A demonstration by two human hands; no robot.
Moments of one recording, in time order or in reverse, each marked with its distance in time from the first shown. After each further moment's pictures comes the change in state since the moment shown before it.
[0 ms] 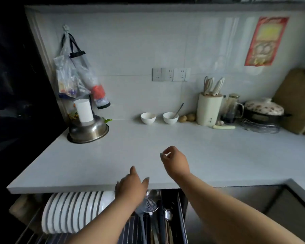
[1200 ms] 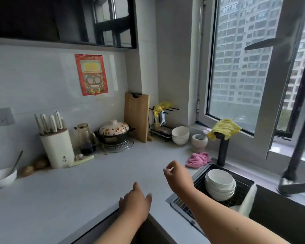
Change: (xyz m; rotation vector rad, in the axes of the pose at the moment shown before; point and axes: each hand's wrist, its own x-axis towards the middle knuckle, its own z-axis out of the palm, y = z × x) left_hand -0.164 0.489 0.235 0.135 -0.269 0.643; right_hand -0.076 0.341 -0.463 -0.148 0.563 0.433
